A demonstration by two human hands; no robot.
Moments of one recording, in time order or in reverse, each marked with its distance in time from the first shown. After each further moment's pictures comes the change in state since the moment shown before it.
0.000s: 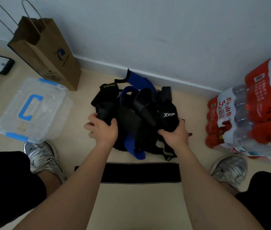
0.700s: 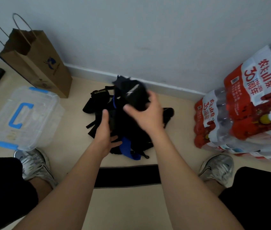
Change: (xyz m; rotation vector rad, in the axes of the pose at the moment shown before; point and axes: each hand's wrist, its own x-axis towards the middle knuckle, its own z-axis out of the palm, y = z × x) left_hand -0.012 0.013 0.005 -0.508 -0.576 -0.314; right_hand -0.045 -0.109 -0.006 0.297 0.008 -0.473
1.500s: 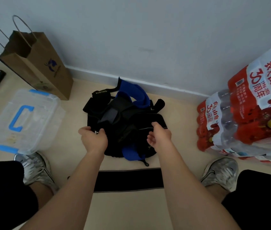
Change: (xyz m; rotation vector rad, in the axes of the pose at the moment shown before) left_hand 0.012 -0.008 -0.022 0.281 0.556 0.290; right_hand -0.001 0.065 0.001 0.496 0.167 0.930
